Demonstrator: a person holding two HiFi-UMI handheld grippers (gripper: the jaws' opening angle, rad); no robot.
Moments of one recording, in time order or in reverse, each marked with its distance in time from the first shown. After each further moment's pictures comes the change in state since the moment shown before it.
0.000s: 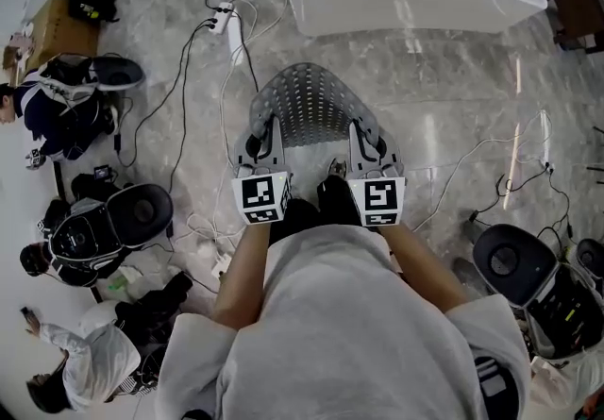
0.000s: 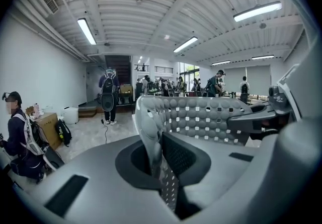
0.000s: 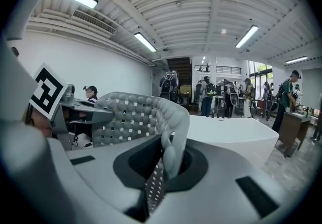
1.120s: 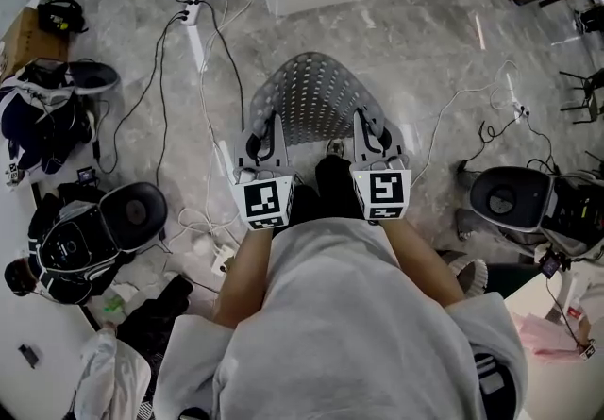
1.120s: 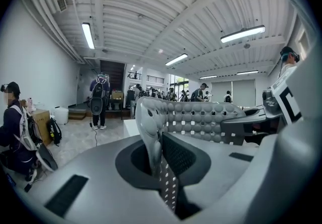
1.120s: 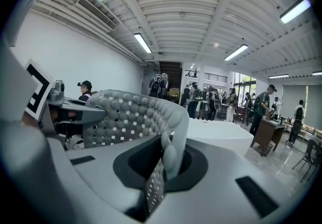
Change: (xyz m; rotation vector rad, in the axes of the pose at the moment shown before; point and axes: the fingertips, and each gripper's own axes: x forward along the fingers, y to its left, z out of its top) left arm -0.191 -0.001 -0.029 -0.029 -0.118 -0.144; right arm -0.151 0.129 -0.011 -0.035 -0.007 -0.200
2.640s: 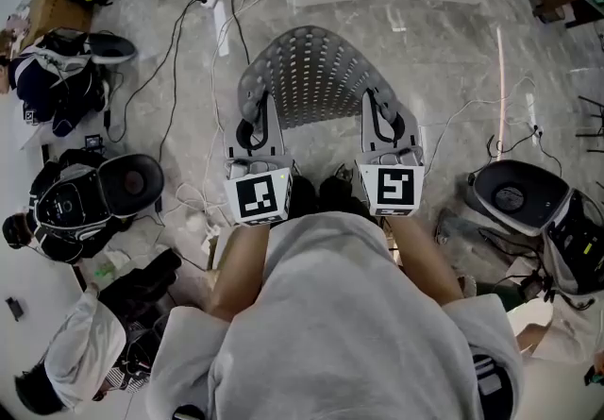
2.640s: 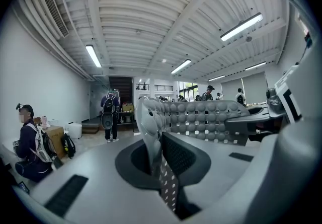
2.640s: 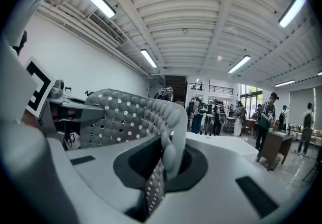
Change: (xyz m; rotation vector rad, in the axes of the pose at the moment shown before) left arm -0.016 -0.048 0.067 0.068 -0.106 0.164; right arm -0.034 -0.056 0.049 -0.042 -0.160 0.069
